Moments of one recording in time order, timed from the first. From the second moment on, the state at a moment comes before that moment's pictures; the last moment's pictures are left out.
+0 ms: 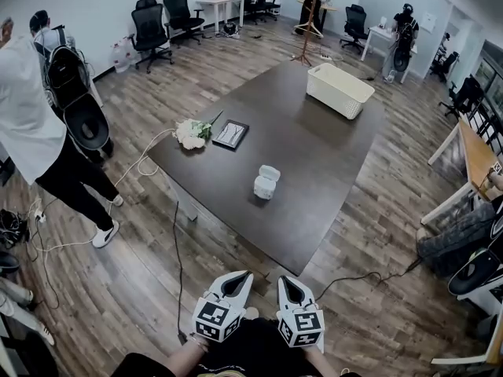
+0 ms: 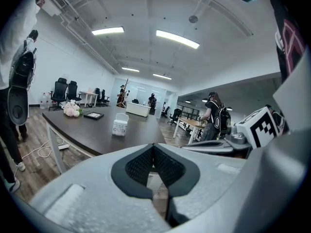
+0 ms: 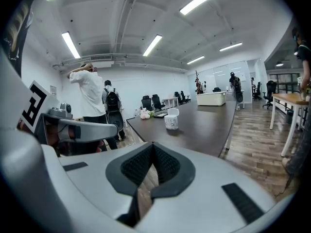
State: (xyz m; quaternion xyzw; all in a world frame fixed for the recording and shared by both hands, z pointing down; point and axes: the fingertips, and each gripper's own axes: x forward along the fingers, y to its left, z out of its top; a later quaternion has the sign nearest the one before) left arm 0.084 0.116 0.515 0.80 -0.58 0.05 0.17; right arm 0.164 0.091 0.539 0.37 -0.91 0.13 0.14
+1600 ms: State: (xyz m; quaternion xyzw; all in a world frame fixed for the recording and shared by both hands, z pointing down) left arm -0.046 -0.075 0.542 0.82 -0.53 0.10 0.20; right arm 0.091 -0.074 0.544 0.49 -0.85 0.16 0.15
